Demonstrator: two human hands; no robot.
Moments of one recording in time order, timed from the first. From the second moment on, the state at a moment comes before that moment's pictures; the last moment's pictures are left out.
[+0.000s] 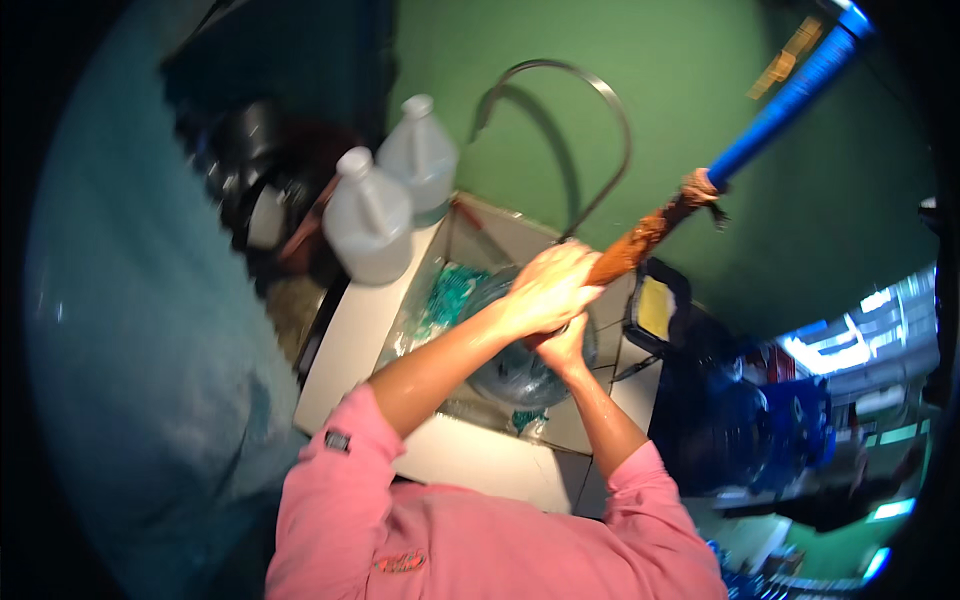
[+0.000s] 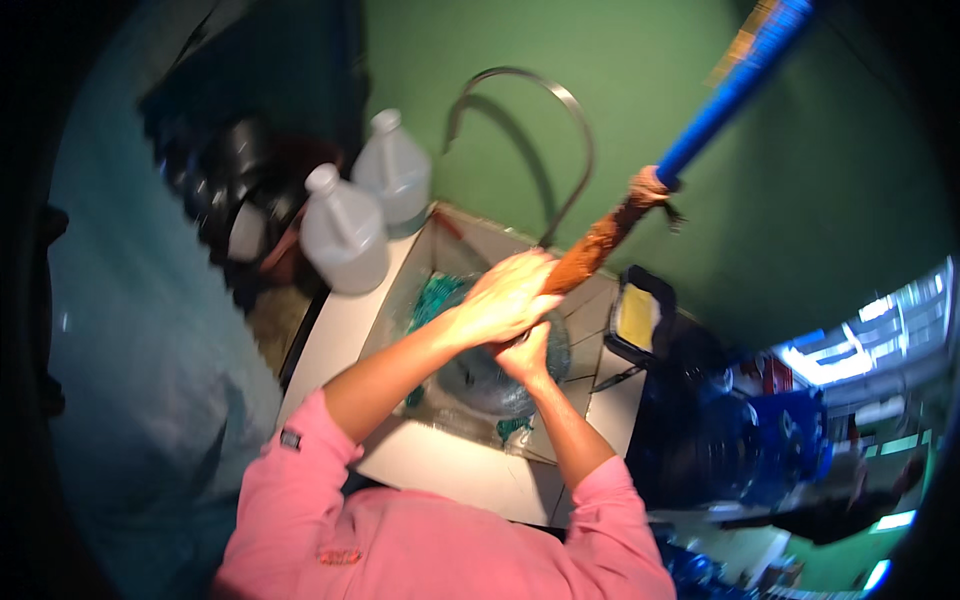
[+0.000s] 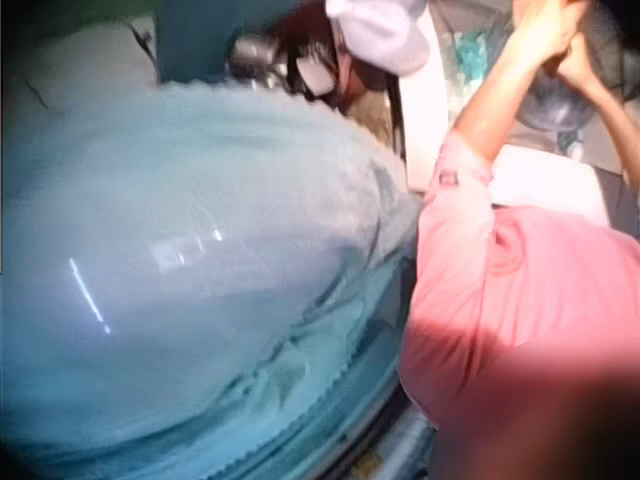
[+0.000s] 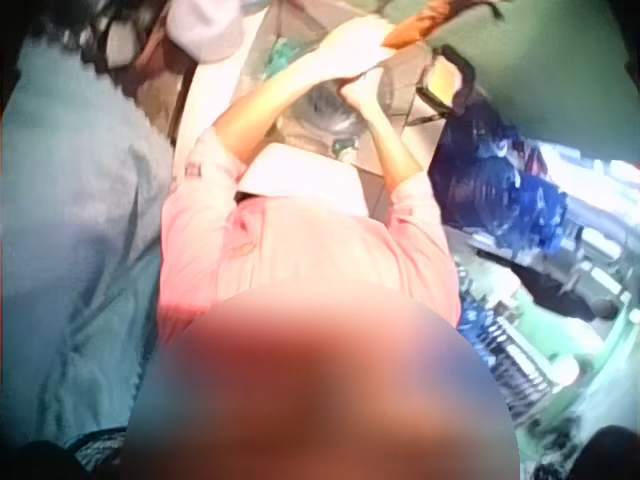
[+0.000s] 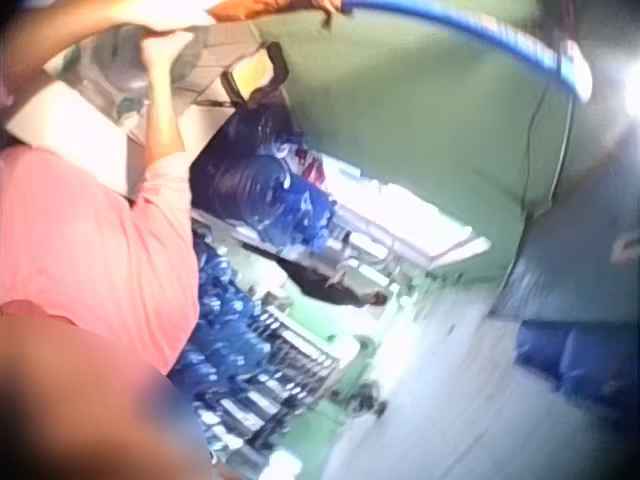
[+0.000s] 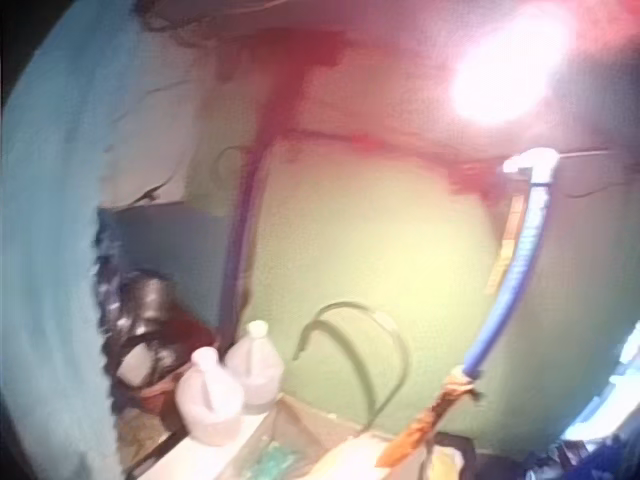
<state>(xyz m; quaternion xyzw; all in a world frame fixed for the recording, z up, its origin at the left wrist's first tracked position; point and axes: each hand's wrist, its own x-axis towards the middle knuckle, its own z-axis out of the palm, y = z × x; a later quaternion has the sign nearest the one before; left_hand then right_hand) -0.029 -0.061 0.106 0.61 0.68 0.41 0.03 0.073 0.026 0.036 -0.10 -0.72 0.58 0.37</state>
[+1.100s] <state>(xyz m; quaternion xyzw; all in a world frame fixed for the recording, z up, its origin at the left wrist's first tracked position) -0.057 -0.164 0.022 0.21 0.55 0.62 0.51 0.285 0.095 0.210 -0.16 -0.41 0.70 0.56</state>
